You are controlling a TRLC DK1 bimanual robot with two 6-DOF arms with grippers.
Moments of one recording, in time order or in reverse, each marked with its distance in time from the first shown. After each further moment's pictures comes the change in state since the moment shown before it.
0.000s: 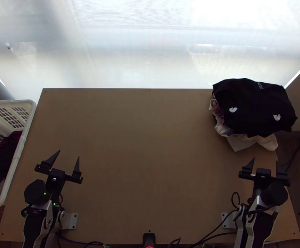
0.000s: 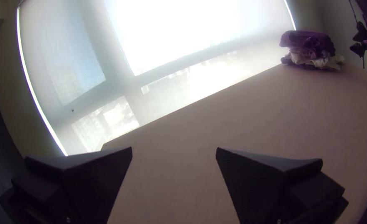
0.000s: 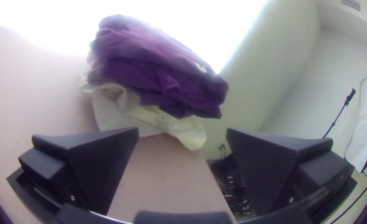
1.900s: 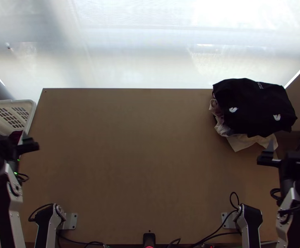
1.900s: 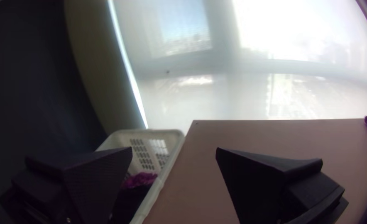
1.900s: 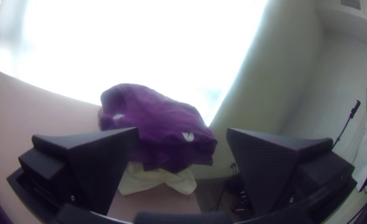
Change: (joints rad) left arm 0.576 0.635 0.625 -0.076 -0.008 -0.136; right arm 0.064 0.388 0.638 -0.212 -0.060 0.117
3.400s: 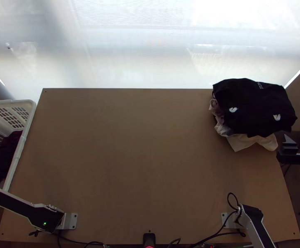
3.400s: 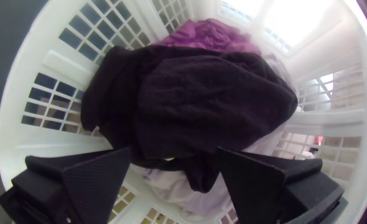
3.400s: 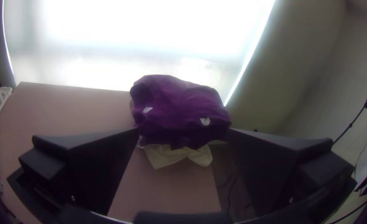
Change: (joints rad) left arm 0.678 1.730 1.099 -0.350 0.071 0.321; right arm 0.087 0.412 0.837 -0.751 0.000 0.122
